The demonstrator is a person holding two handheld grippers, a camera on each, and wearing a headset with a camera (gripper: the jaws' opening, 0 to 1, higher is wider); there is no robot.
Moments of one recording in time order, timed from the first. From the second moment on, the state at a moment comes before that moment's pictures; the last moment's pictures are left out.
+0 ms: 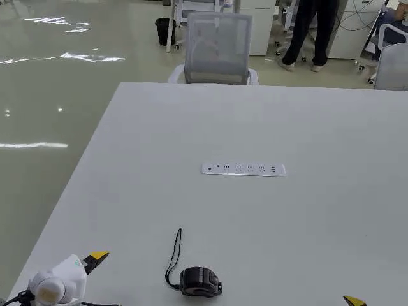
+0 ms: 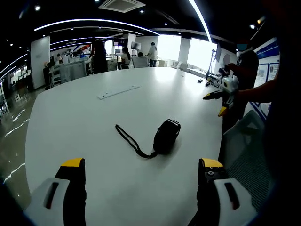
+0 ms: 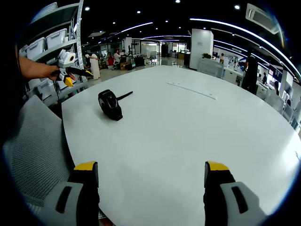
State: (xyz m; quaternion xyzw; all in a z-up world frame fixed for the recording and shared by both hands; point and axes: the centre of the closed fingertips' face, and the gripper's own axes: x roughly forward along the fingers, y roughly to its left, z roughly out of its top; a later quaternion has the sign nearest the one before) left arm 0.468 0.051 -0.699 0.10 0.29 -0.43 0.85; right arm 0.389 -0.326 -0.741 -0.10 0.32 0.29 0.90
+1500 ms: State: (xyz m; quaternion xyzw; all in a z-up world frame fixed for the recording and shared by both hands) left arm 0.490 -0.049 -0.711 0.22 0.28 -0.55 0.75; right arm 0.457 -0.205 -0.746 -0.18 0.27 0.46 0.83
